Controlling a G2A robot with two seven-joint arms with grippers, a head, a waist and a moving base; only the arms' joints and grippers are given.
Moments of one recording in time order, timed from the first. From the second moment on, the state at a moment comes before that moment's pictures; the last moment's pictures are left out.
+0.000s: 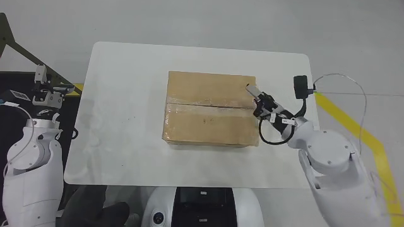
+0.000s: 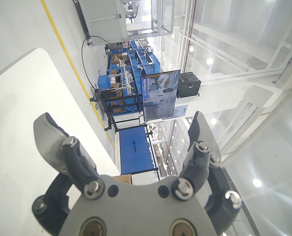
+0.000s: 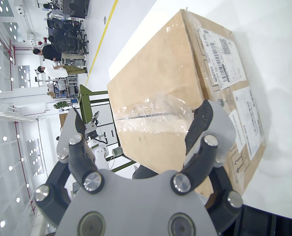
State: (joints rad) left arm 1.58 -1.10 -2.01 -1.50 -0.45 -0.33 -0.40; right arm -1.47 -1.19 1.35 -2.17 -0.08 0.63 0.49
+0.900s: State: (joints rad) left arm 1.58 -1.10 -2.01 -1.50 -0.45 -0.33 -0.40; right arm -1.29 -1.20 1.20 -2.07 0.07 0.37 0.61
